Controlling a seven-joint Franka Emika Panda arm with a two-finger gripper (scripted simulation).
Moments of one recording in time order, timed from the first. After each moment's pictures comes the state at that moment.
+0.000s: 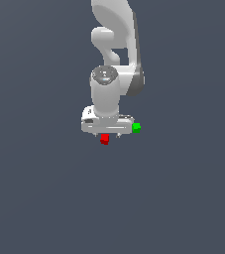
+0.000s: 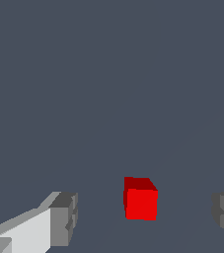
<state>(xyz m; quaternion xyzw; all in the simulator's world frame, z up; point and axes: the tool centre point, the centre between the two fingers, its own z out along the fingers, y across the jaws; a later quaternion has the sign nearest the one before) -0.021 -0.020 0.141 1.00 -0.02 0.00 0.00</state>
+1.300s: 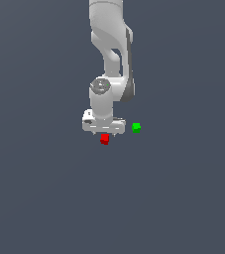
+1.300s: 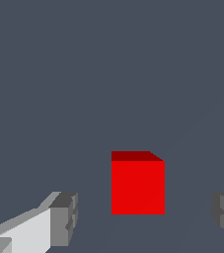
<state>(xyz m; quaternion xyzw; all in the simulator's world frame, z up) -0.079 -0.039 0.068 1.00 -0.05 0.00 0.00</state>
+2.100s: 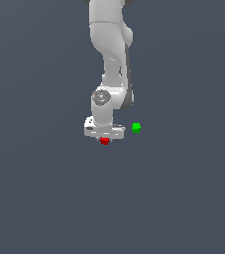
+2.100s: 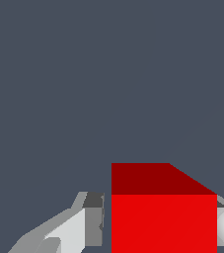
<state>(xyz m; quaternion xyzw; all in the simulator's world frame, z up) -0.080 -0.039 0.020 1.00 -0.05 0.00 0.00</state>
